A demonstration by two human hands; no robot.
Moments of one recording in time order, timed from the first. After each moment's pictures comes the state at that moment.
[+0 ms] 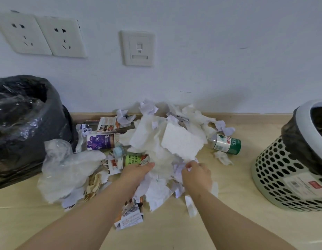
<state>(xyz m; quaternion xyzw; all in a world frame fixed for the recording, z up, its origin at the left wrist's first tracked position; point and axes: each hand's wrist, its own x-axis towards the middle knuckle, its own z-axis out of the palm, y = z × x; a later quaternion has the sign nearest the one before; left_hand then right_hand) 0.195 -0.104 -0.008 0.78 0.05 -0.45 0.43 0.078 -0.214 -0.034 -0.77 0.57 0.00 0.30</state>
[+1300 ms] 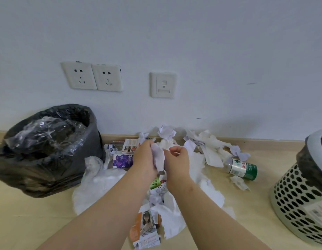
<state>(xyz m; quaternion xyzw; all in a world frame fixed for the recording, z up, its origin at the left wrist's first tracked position) 0.229 -0.107 0.083 0.56 0.14 -0.38 0.72 0.170 -0.145 0.073 -0.48 0.44 -0.22 0.73</state>
